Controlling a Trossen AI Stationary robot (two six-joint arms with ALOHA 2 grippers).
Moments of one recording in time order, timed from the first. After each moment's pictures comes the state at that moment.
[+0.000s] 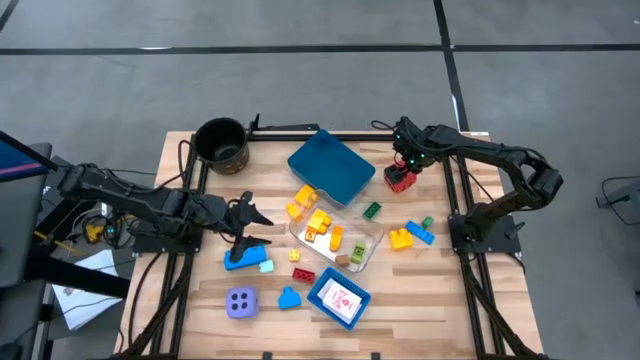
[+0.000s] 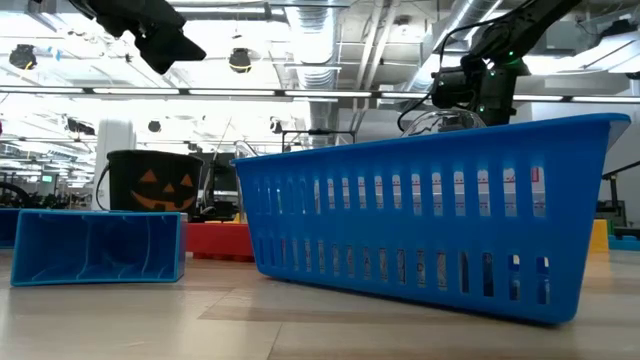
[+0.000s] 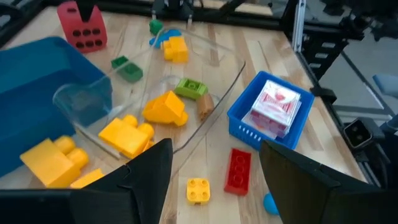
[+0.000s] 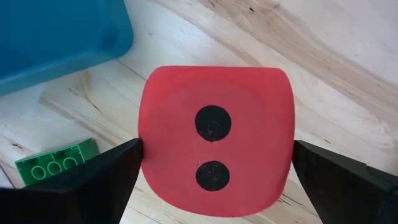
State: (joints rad) left arm -0.24 0.85 0.63 -0.24 -0.16 -0.20; right arm -0.73 1.44 0.94 -0.85 0.00 0.29
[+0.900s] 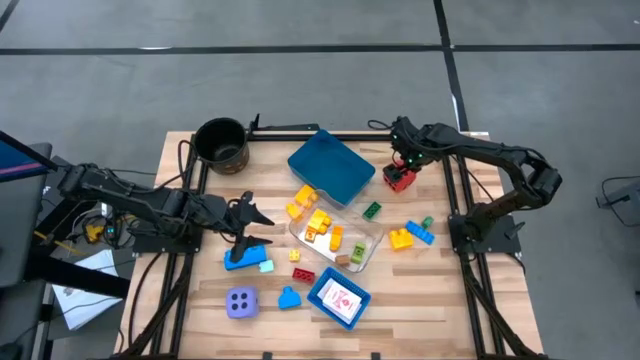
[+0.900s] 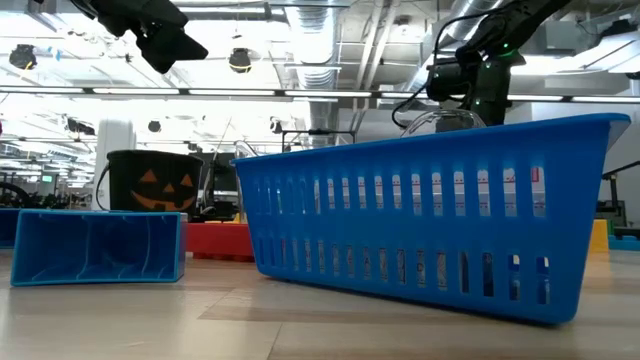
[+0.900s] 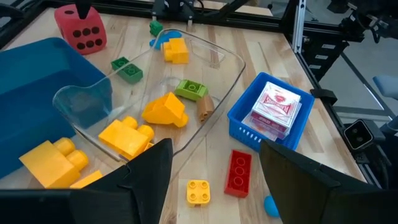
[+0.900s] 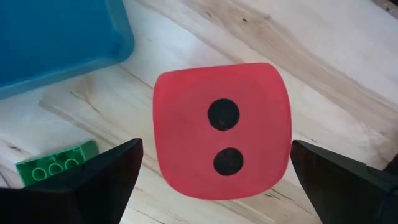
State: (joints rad) left arm -0.23 0.86 0.62 -0.22 -0.16 -0.20; right arm -0.69 1.45 1.00 -0.91 0.06 0.31
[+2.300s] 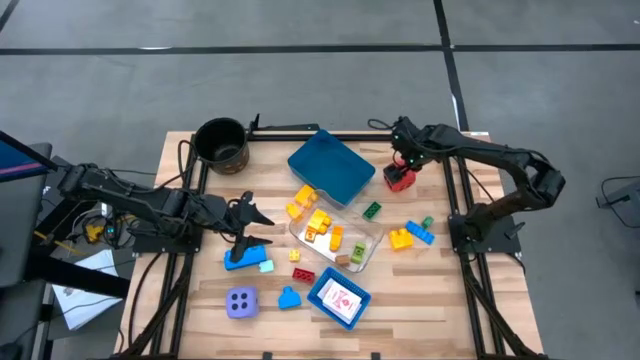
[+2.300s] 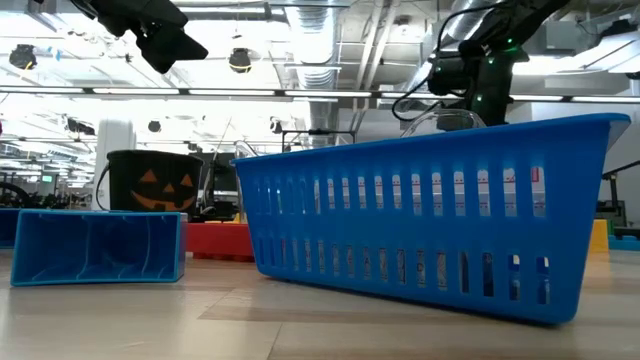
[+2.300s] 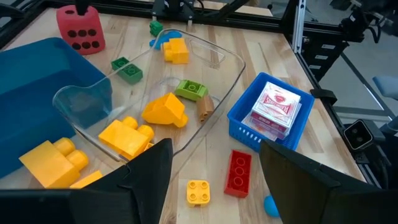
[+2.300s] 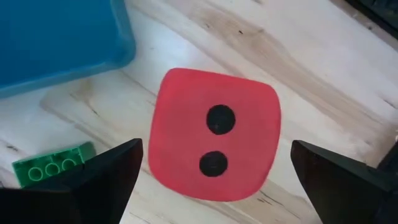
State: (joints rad) left arm -0.23 0.86 0.62 -0.22 -0.16 -0.20; right arm -0.67 1.41 0.99 -0.90 0.09 0.29
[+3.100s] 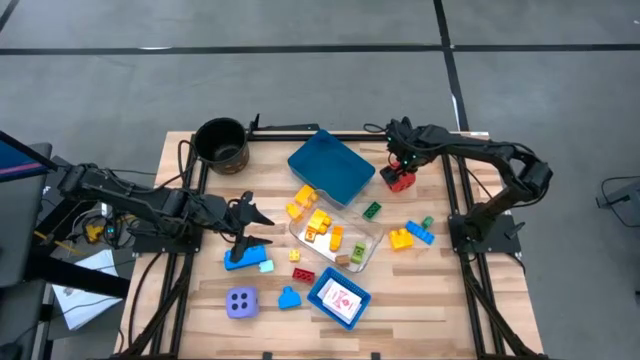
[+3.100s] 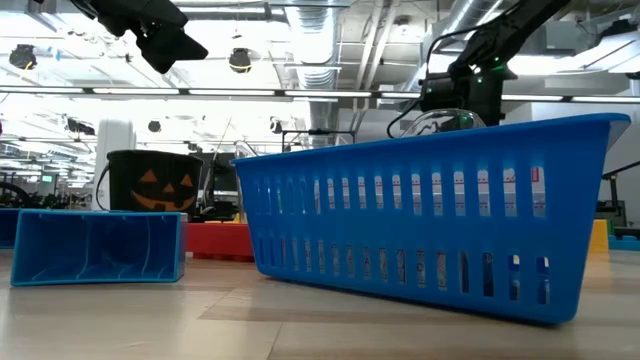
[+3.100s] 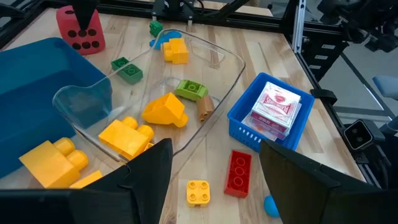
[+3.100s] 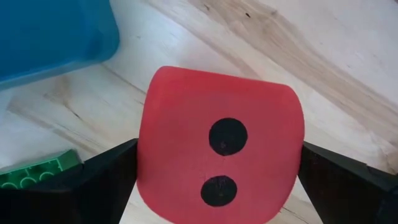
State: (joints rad) left arm -0.23 0.86 0.62 -0.22 -0.16 -0.20; right arm -0.69 1.54 0.99 -0.86 0.07 0.30
